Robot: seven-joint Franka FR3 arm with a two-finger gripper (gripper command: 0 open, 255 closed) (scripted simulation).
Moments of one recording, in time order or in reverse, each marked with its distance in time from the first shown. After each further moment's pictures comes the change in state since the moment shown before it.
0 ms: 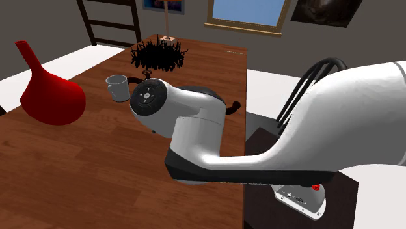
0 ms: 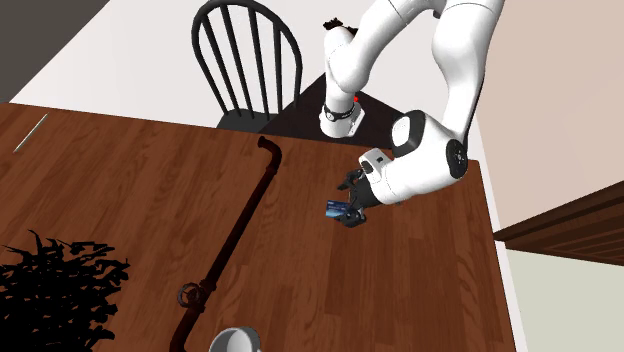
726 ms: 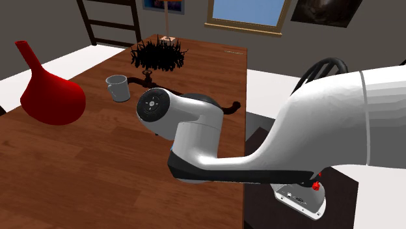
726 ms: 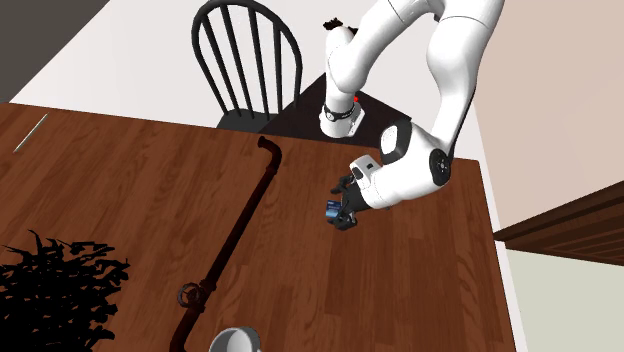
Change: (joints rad) arm -0.074 0.005 0.073 -0.035 0.013 0.084 0.004
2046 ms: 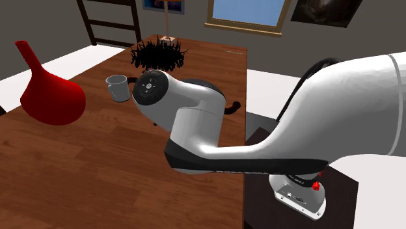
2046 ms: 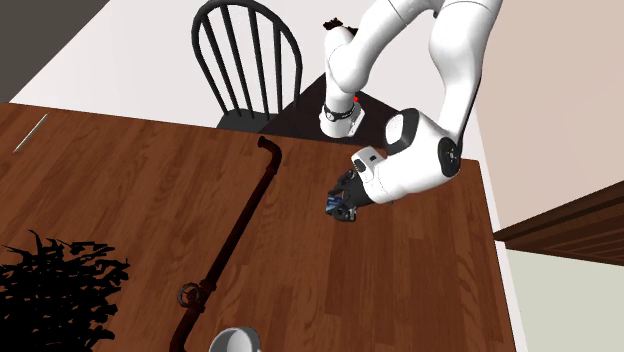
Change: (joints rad) arm 0.058 -0.001 -0.100 0.032 -0.026 -0.077 -0.028
